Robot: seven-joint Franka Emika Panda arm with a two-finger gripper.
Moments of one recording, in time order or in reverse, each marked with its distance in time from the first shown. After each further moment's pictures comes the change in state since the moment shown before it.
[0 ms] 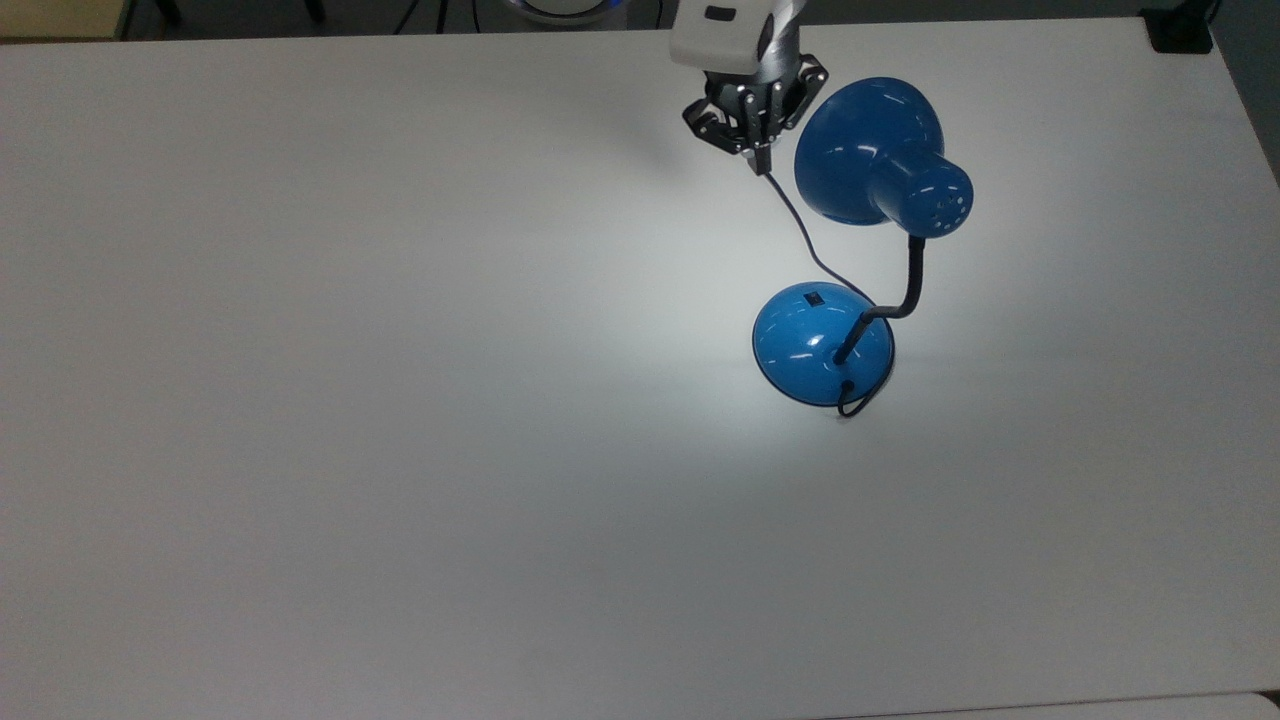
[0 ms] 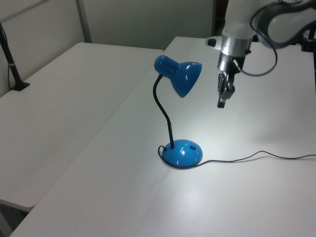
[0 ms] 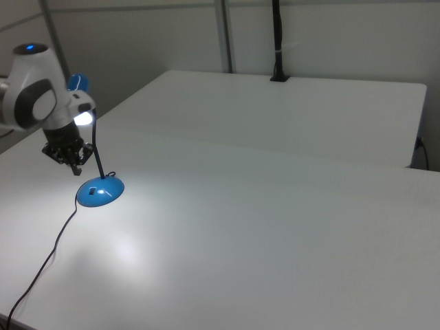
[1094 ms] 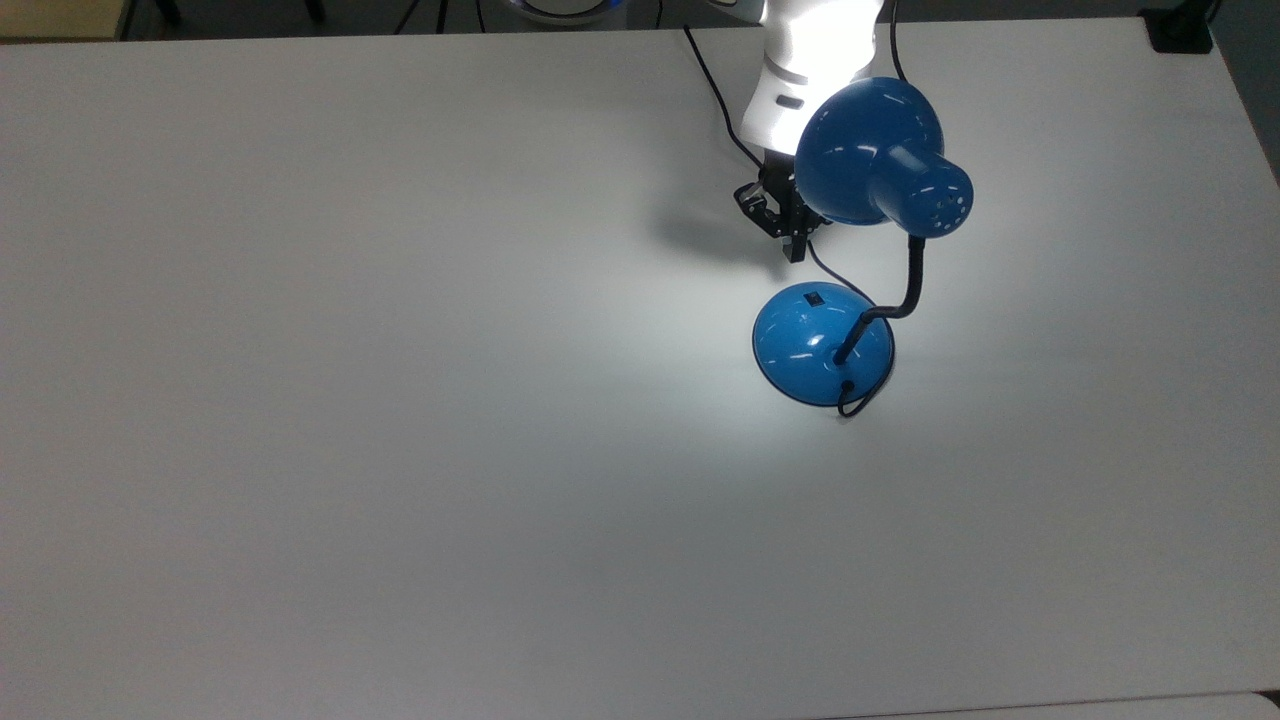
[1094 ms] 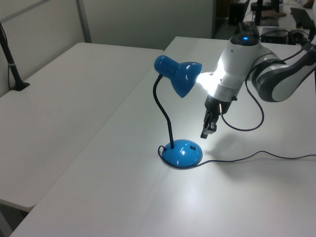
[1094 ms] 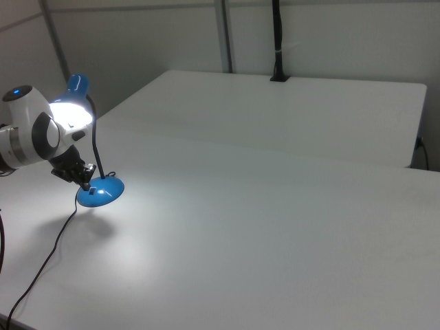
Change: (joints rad) arm 0.031 0.230 0.074 -0.016 -0.432 0.307 0.487
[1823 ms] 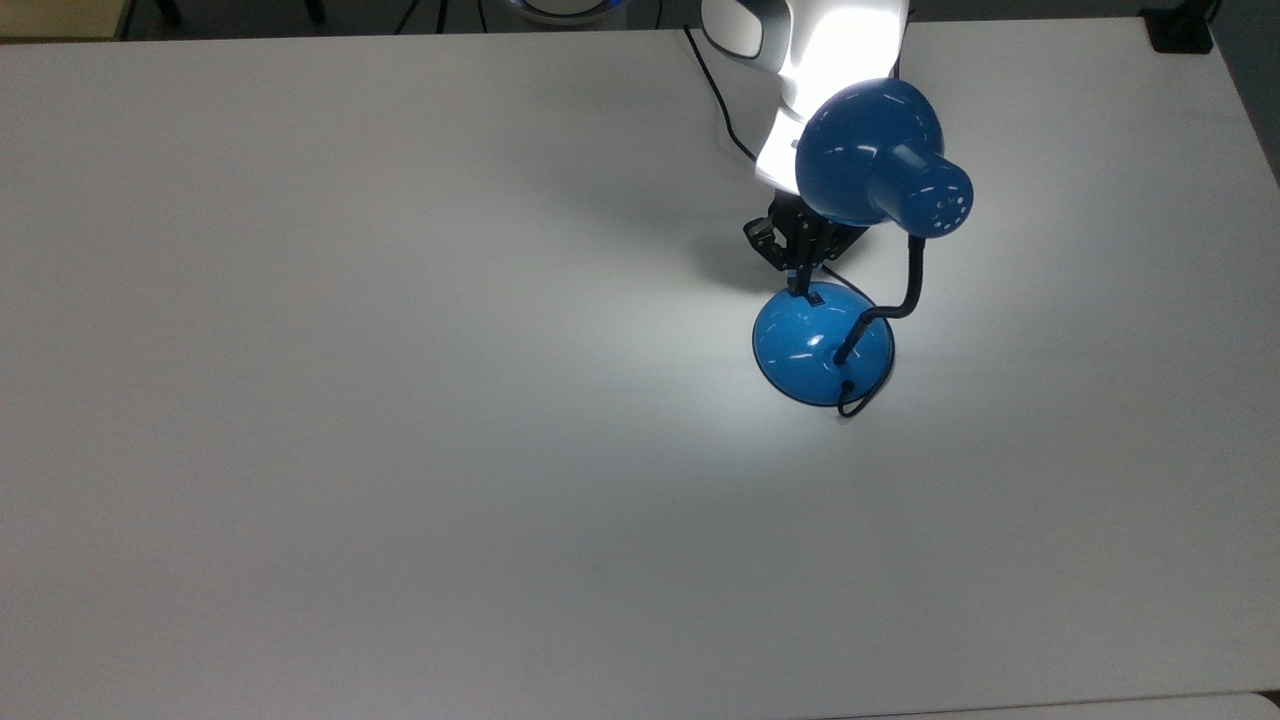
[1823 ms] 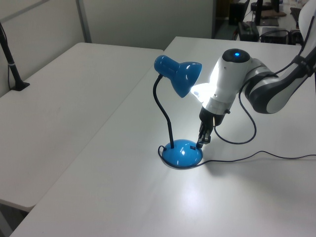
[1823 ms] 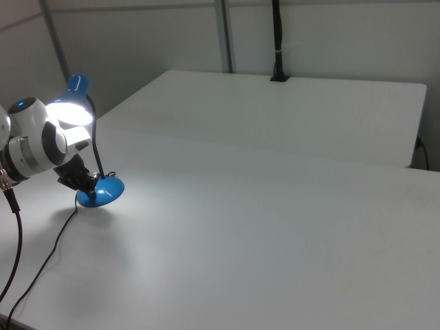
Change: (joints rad) arm 0.068 0.117 -0.055 0.059 -0.156 0.017 0.154
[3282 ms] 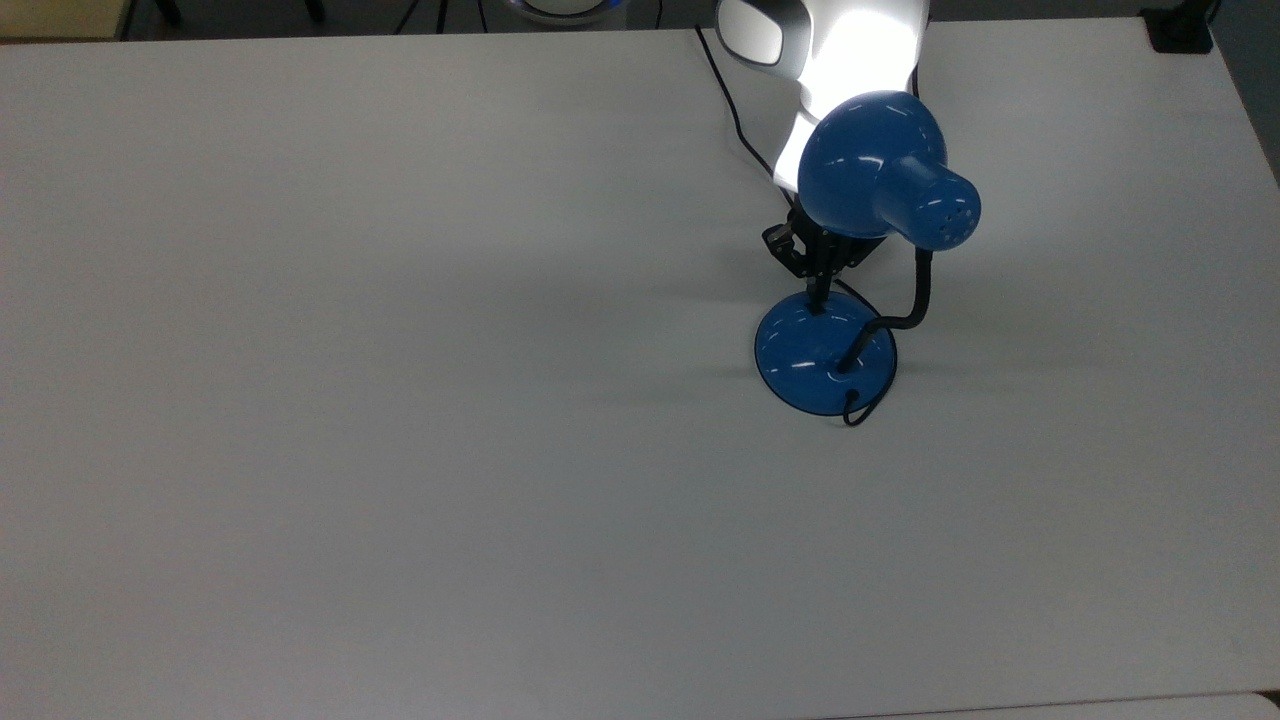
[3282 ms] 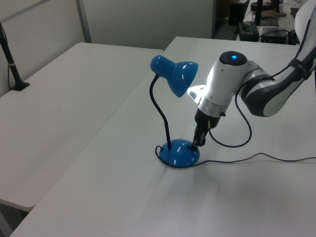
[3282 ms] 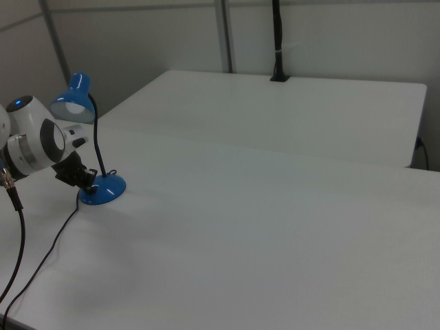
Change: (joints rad) arm 0.049 0.028 -0.027 0.045 -0.010 0.005 0.036
